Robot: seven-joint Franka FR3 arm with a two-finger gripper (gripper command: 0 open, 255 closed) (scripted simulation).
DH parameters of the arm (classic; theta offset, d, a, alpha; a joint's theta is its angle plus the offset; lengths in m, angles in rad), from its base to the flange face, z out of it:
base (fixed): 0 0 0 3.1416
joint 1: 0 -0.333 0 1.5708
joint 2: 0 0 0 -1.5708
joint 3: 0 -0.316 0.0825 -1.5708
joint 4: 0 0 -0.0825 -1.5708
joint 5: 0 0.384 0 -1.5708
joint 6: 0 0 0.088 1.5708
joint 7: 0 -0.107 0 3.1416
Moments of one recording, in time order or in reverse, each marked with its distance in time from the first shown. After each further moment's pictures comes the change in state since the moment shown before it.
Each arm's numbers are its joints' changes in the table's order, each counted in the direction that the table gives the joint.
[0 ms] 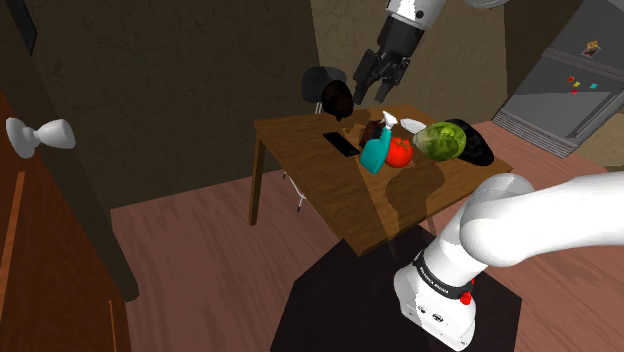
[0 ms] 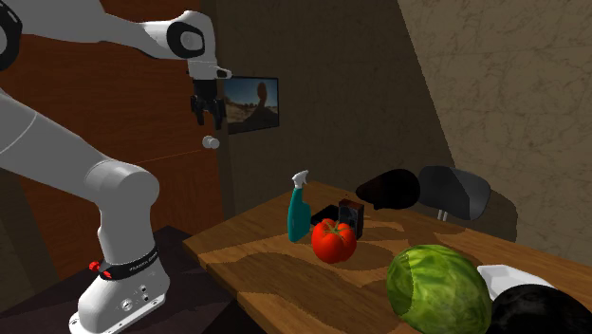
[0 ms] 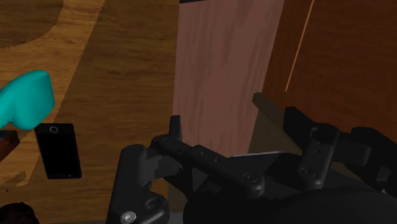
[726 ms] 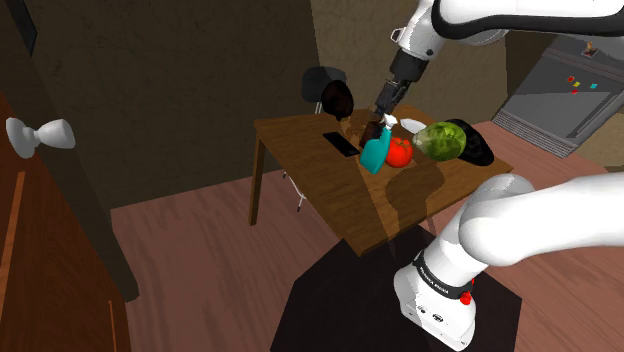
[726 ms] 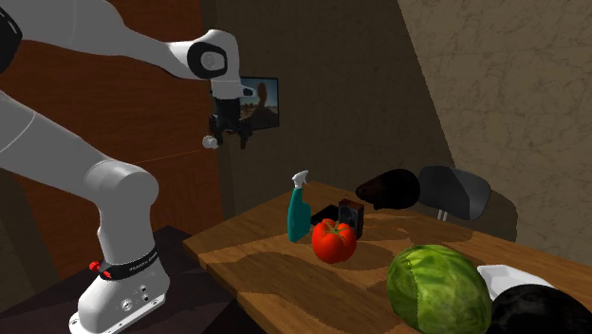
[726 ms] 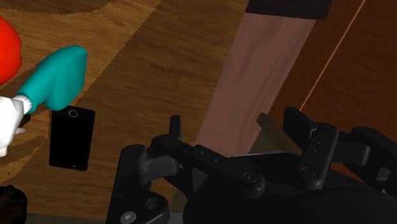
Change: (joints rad) arm 0.022 -0.001 0.206 -0.131 -0.156 -0.116 0.372
